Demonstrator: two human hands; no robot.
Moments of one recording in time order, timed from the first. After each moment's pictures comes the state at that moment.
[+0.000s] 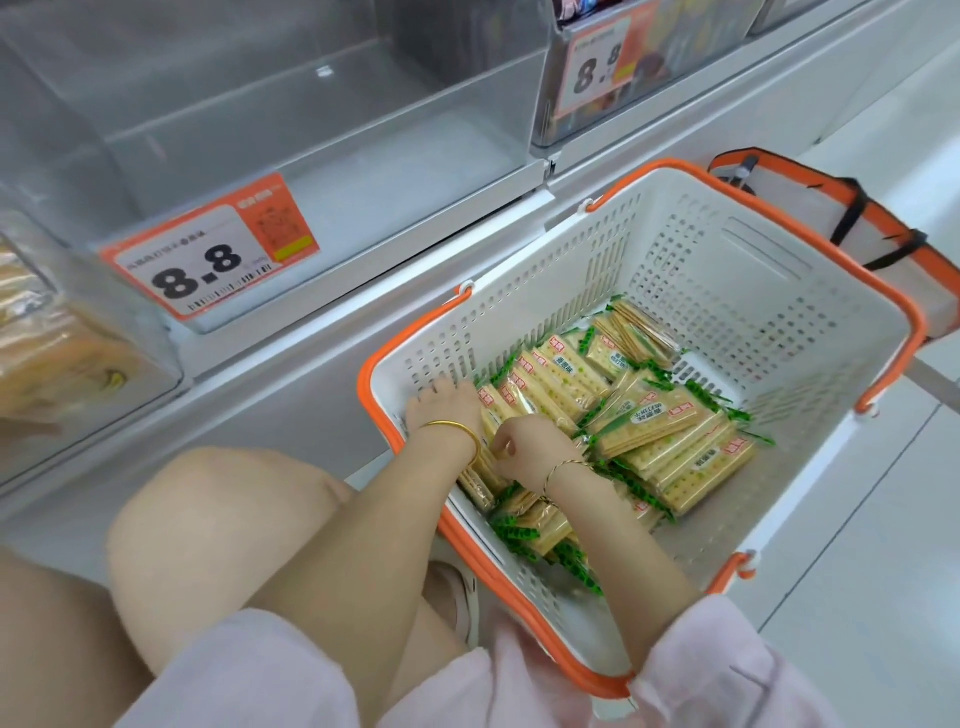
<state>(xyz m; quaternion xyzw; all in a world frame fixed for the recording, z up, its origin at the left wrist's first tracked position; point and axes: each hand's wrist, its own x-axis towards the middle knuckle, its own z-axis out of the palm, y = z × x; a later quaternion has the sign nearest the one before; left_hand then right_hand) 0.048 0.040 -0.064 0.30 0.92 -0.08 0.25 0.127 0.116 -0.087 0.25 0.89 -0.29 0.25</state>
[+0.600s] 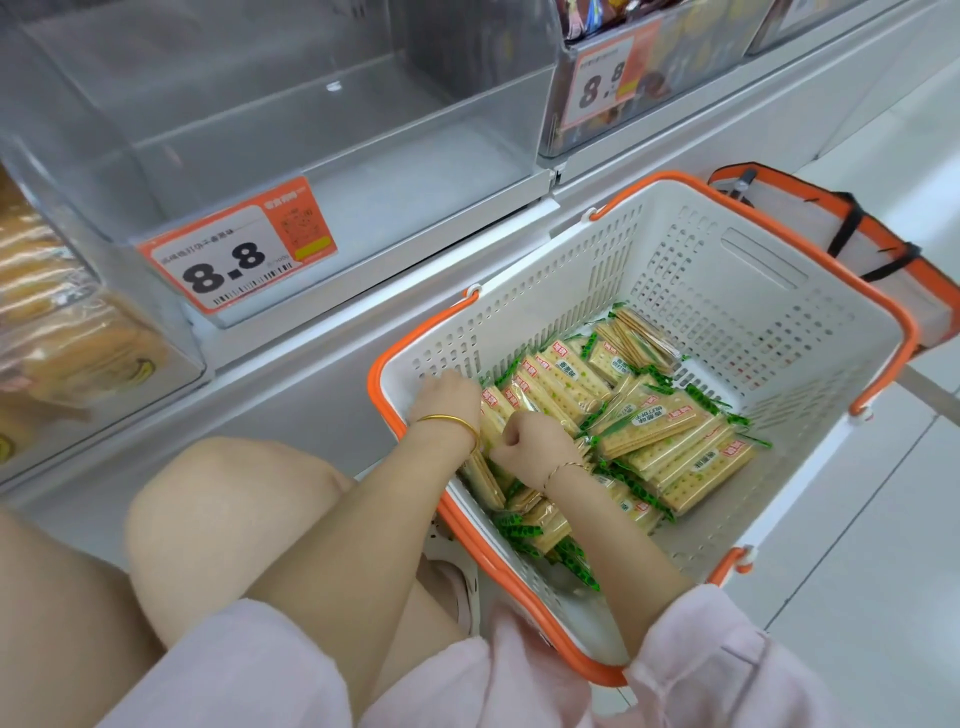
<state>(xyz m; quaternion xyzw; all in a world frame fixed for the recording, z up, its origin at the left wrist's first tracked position) 0.043 0.036 -0.047 0.37 0.90 -0.10 0.20 0.128 0.107 -0.091 0.32 0.87 -0.34 0.16</state>
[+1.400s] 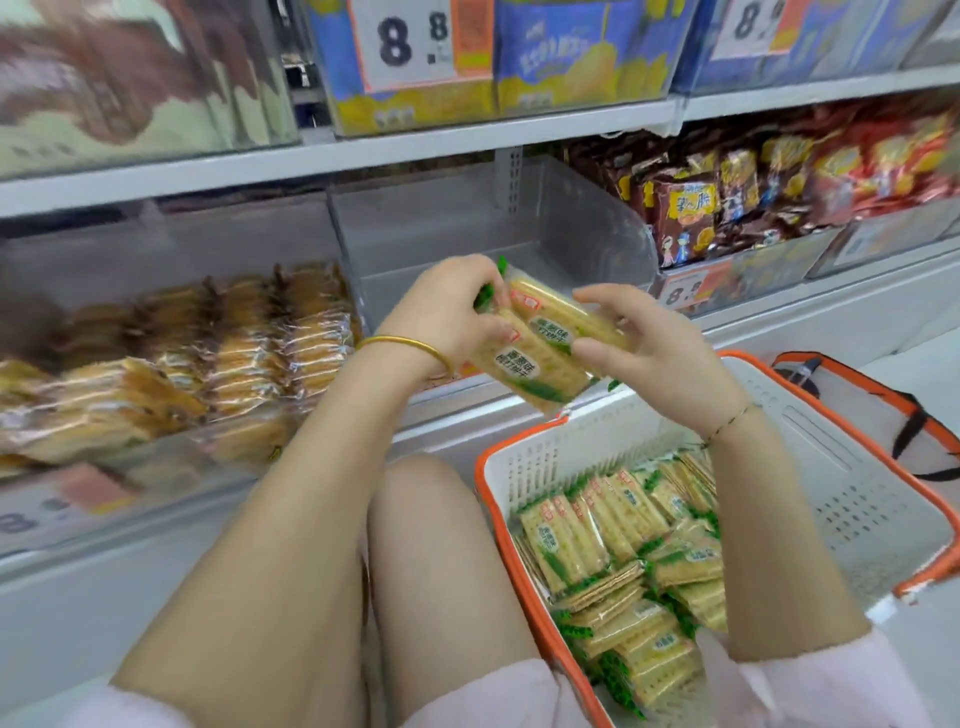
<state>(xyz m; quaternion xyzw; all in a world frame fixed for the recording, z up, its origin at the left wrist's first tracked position) 0.007 -0.052 0.205 0.34 0.90 0.28 0.00 0.107 0.125 0.172 0.02 0.91 -0.37 -0.15</state>
